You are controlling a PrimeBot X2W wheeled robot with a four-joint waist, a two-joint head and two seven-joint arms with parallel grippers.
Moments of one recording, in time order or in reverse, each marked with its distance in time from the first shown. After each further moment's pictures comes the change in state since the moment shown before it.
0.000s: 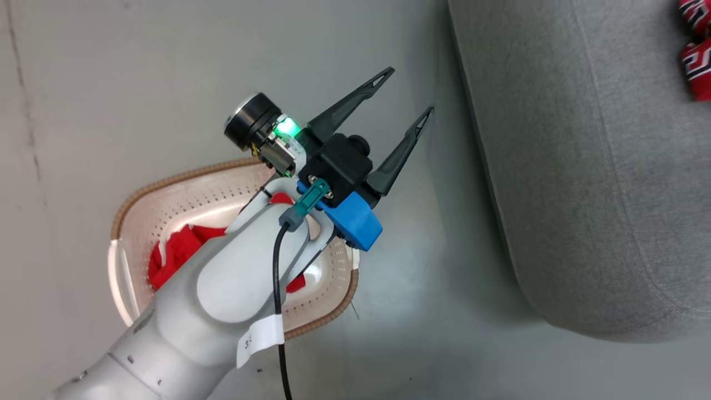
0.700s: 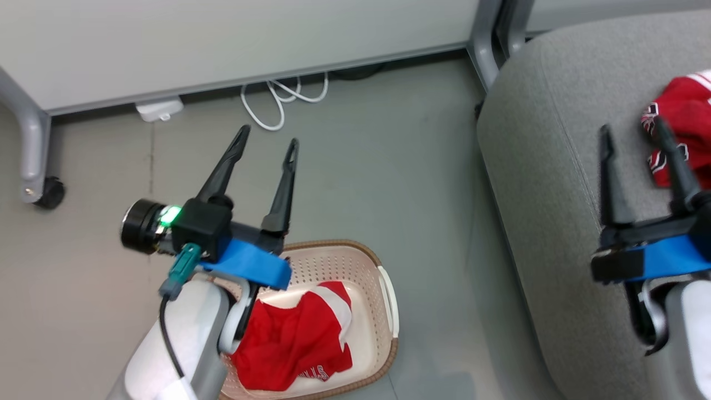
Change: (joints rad) left arm 0.392 0.033 0.395 -0.187 0.012 0.091 -0.001; right arm 0.282 0.177 0.332 -0.288 0.037 0.000 0.000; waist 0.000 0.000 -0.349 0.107
